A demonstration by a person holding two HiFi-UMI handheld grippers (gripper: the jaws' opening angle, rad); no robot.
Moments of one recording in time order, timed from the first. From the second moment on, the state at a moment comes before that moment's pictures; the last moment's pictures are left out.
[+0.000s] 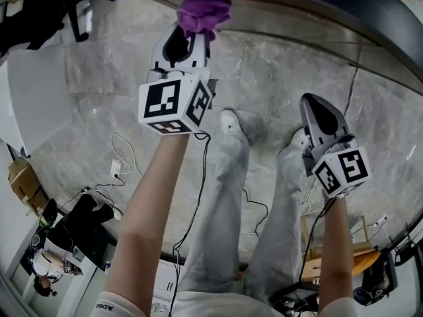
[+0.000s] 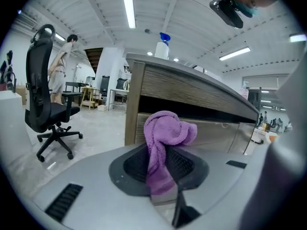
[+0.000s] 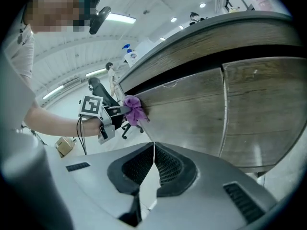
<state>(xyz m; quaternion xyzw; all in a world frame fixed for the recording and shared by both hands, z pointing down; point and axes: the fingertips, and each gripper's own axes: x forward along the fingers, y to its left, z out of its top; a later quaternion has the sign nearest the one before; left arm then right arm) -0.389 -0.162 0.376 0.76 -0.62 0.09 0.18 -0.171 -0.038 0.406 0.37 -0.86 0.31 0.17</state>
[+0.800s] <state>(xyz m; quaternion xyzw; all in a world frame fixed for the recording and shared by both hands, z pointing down) -0.248 -0.108 0.425 0.75 -0.60 0.11 0.24 -0.073 -0.020 0.414 0.38 -0.85 0.34 0.15</state>
